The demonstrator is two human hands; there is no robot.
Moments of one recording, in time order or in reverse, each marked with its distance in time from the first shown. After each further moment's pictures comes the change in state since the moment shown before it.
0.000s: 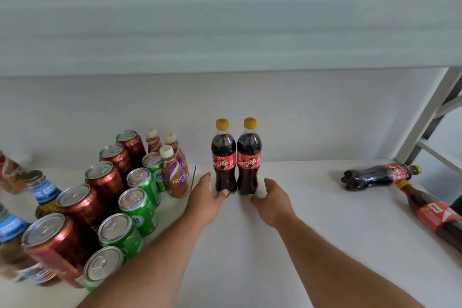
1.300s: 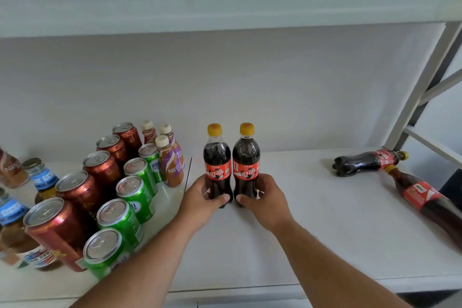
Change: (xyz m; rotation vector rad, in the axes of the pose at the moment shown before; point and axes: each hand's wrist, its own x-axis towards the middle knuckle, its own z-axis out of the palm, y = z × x) left_hand -0.040 -0.020 0.005 -0.336 -0.051 0.133; right_hand -0.036 0.029 0.012 0.283 0.068 -0.190
